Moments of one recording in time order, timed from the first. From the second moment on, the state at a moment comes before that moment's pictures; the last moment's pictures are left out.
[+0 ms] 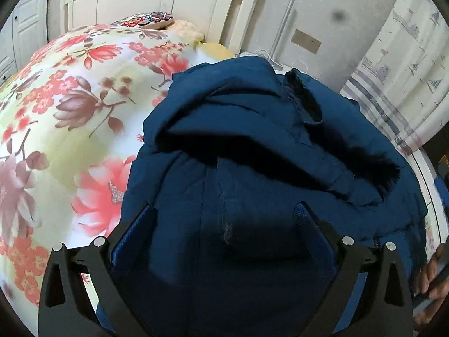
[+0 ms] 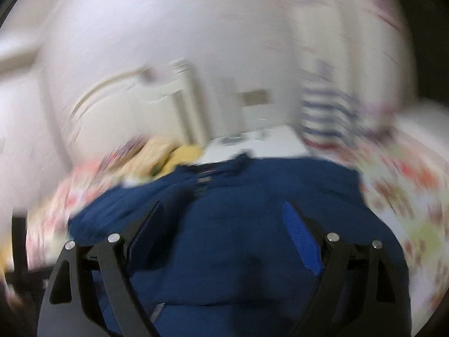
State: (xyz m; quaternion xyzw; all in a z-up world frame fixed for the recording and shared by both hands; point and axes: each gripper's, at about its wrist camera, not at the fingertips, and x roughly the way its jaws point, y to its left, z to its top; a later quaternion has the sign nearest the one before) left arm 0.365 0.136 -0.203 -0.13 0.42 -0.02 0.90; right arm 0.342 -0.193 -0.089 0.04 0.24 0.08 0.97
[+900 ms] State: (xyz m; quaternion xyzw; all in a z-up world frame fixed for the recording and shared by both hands) left arm 0.360 0.140 -0.203 -0.15 0.42 -0.02 0.90; right arm 0.377 -0.268 -0.097 0.27 0.30 0.12 0.91
